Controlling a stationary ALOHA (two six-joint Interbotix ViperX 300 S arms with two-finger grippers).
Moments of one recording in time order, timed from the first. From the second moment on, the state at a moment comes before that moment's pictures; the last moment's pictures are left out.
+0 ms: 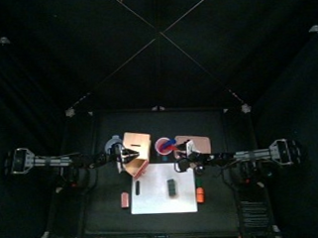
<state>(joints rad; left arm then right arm) 0.12 -0.54 1.08 -0.39 -0.34 0.38 -0.06 -0.34 0.78 -1.09 0.44 0.27</state>
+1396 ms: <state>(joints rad) 0.12 -0.54 1.08 -0.40 -0.34 0.38 -0.10 -0.41 0.77 -1.03 0.47 0.27</state>
